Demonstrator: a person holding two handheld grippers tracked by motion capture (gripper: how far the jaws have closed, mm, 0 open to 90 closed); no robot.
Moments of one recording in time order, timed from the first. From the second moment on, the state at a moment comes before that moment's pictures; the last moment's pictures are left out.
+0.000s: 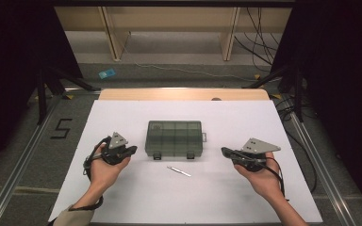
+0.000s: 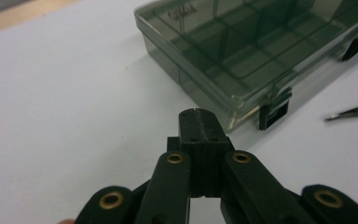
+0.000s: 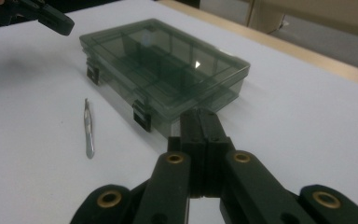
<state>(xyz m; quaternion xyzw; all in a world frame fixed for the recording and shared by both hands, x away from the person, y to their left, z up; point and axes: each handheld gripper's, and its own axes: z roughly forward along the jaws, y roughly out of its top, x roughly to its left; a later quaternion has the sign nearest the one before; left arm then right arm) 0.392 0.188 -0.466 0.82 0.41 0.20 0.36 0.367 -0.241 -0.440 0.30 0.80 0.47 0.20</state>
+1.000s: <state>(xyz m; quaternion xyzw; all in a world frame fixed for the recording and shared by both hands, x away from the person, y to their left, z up) 0.406 0.168 -0.478 0.84 0.35 0.22 0.36 0.407 -0.190 -0.480 0.31 0.84 0.41 0.15</state>
